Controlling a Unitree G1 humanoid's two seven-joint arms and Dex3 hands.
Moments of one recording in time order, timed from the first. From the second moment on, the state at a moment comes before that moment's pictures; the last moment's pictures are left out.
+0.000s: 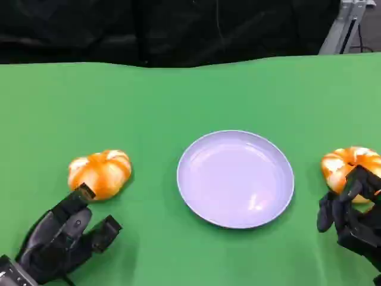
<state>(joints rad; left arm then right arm) -0.38 0.18 0.38 1.01 -0.55 0.25 -1.26 -0.02 0.02 -0.25 0.26 0.47 -0.11 0.52</state>
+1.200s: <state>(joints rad) -0.23 0.08 0.33 0.70 0.17 -0.88 -0.46 -0.03 0.02 -0.25 0.29 0.47 -0.11 0.52</state>
